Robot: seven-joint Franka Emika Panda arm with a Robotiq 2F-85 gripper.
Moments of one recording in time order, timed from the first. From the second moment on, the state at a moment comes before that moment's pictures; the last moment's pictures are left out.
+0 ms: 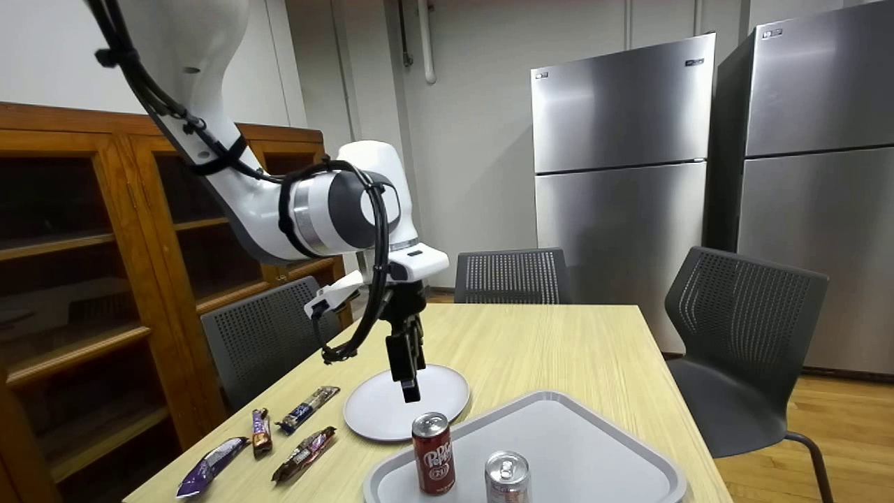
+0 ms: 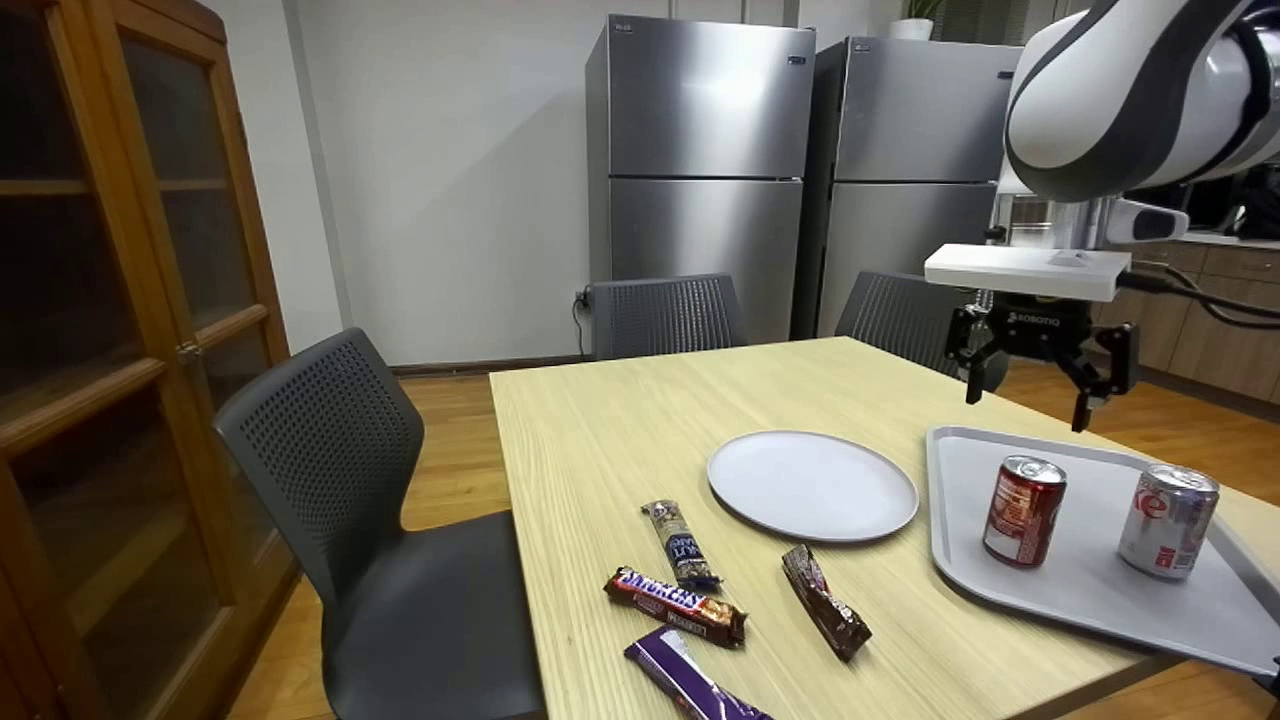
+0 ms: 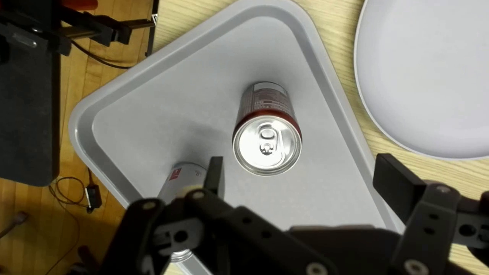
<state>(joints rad) -0.10 0.00 -0.13 -2.57 -0.20 2.57 1.15</state>
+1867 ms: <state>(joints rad) -0.08 0.19 -0.20 -2.57 -0.22 2.71 1.15</state>
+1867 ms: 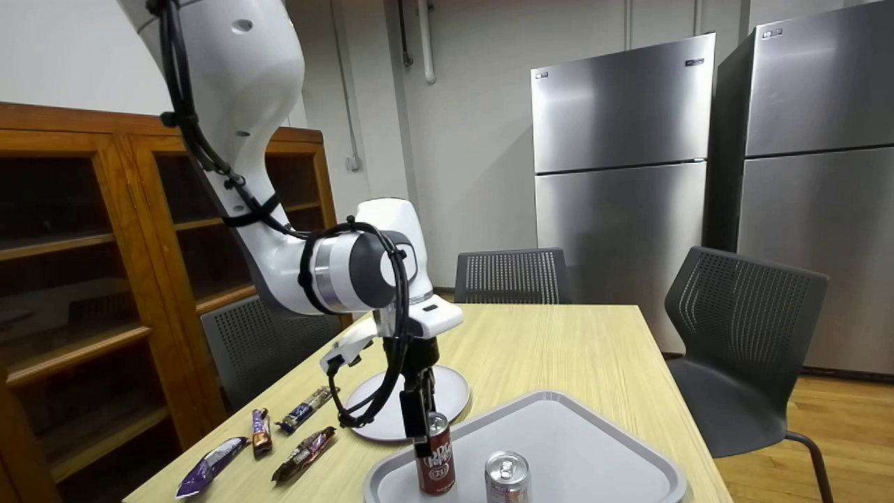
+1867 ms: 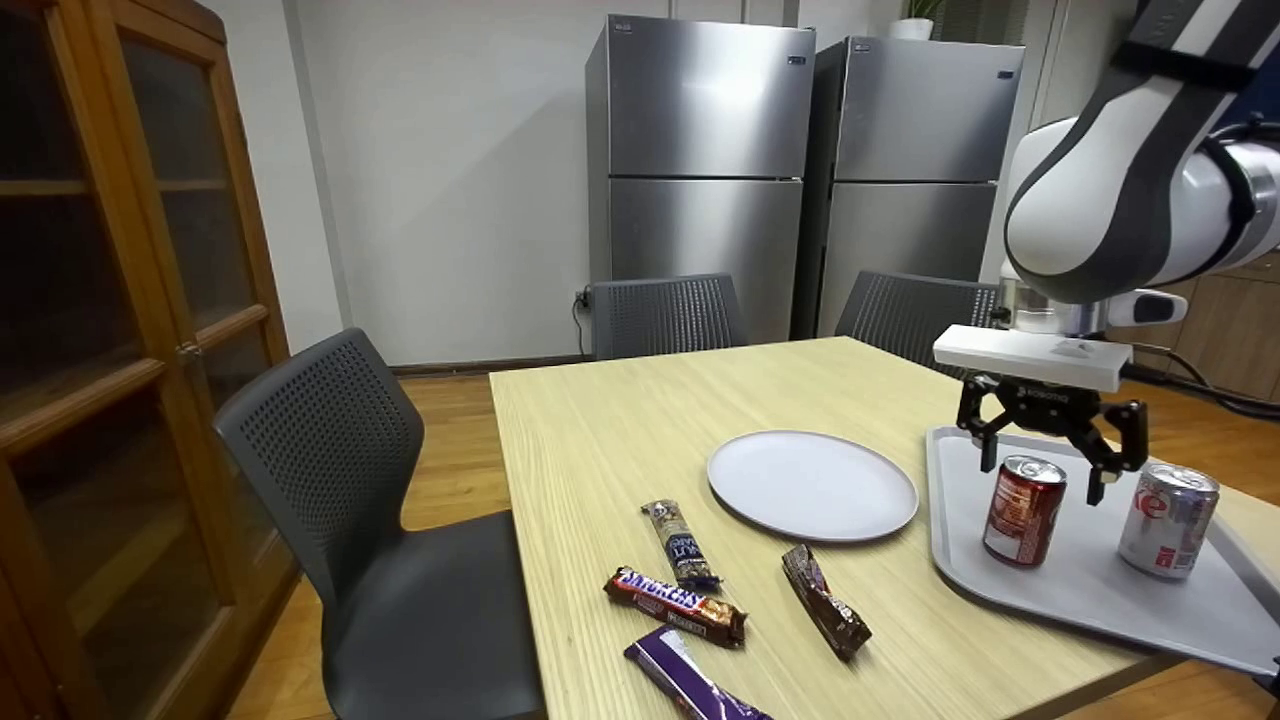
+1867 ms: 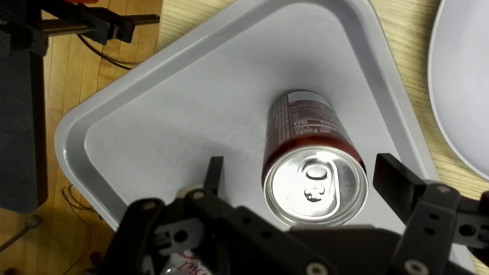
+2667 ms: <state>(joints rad) -0.04 0.22 -0.24 -2.56 -0.22 2.73 1.15</state>
